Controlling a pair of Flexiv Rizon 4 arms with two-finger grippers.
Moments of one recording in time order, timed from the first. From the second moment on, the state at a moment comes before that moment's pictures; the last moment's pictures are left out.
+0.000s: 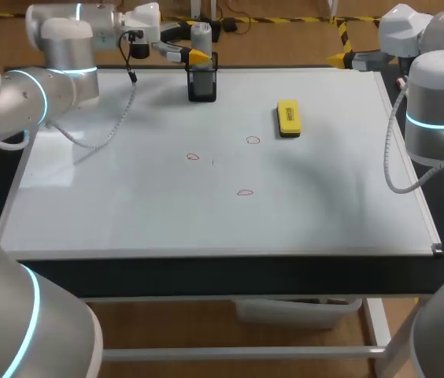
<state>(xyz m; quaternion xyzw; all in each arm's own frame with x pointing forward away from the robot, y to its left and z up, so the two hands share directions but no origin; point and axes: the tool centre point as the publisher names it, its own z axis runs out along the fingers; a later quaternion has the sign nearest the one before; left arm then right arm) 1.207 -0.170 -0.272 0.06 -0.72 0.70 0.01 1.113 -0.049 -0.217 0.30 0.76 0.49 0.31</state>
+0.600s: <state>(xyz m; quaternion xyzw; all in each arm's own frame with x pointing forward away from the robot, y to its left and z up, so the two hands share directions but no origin) 1.212 -0.178 -0.275 0.07 -0.72 0.69 0.01 1.113 -0.049 -0.217 0.30 0.76 0.49 0.31</state>
